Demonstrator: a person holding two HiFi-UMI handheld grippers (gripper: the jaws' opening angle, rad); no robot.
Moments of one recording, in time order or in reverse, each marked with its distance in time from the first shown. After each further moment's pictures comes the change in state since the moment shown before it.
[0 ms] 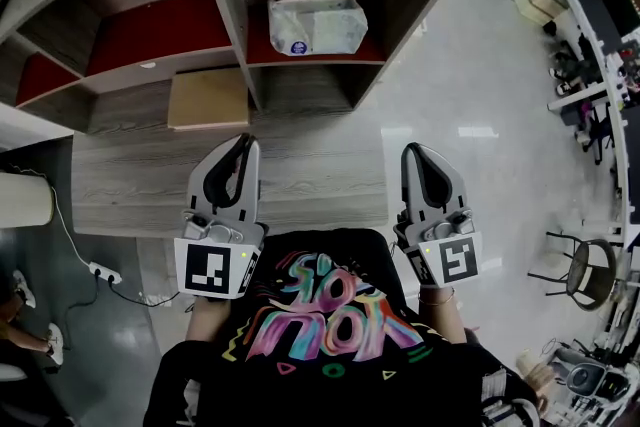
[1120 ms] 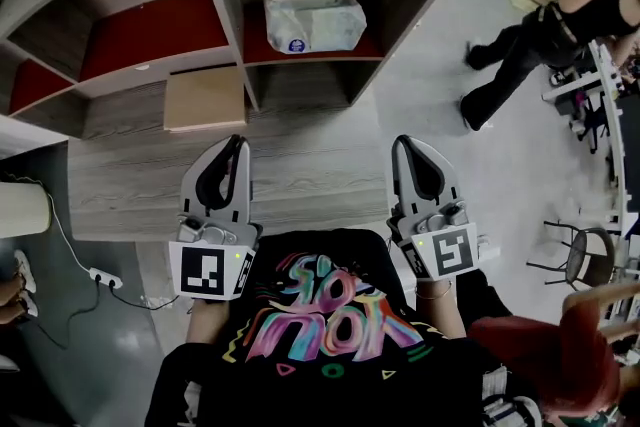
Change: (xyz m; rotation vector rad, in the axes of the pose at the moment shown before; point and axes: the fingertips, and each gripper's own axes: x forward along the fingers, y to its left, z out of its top) left arm -0.005 0.015 -0.006 -0.021 0.011 0.008; right arm 0.014 0.013 -0.003 -0.008 0.023 0.004
